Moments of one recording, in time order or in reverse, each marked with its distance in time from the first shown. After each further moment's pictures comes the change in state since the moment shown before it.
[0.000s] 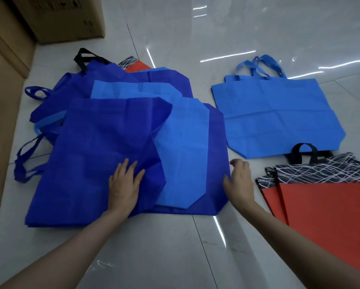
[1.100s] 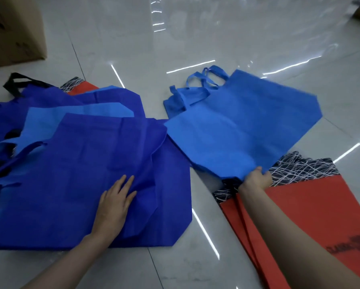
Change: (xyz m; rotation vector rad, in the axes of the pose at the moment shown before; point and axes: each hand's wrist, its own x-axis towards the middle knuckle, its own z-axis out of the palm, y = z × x) left_hand 0.027 0.075 0.055 0.083 -0.113 0.295; right_hand 0.096 0.097 -0.070 1.193 0.828 0.785
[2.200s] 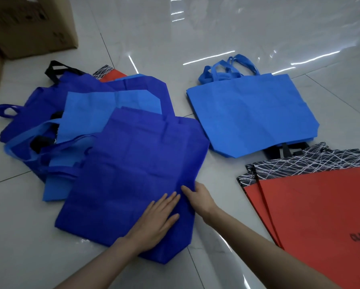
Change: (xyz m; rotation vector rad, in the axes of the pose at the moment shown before) left_hand -0.079 0.004 0.002 -0.053 -0.485 0.206; right_hand -0.176 0.078 -0.034 -0.902 -1.165 0.067
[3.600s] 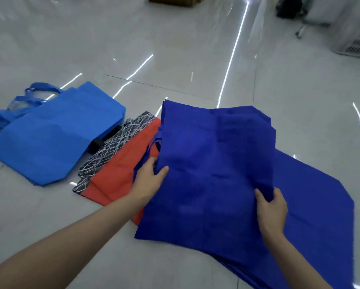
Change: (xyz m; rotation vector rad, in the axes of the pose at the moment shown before) left_hand 0.073 0.371 0.098 -0.480 -0.070 0.321; right_hand -0.362 0.237 -0.272 0.301 1.571 0.192
